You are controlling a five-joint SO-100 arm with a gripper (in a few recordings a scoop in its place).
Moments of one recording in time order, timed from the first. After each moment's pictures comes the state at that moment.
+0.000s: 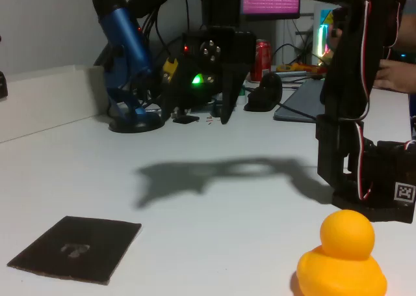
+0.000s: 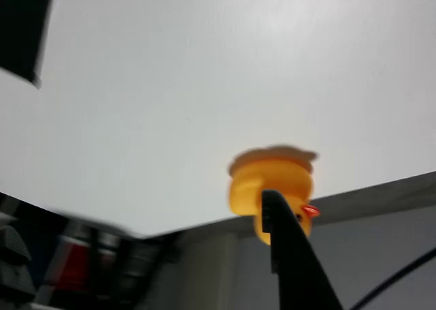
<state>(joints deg) -35.9 103.6 89.3 93.7 -32.1</state>
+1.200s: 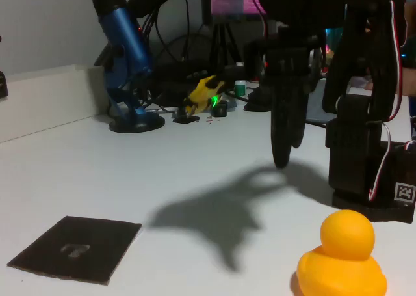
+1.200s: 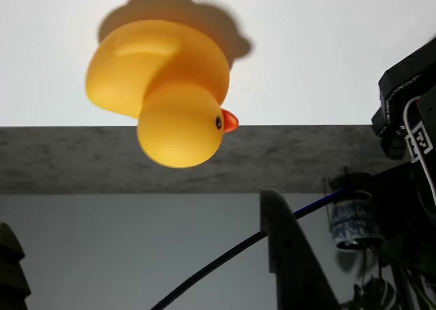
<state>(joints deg) -72.7 101.7 89.3 102.0 -32.1</state>
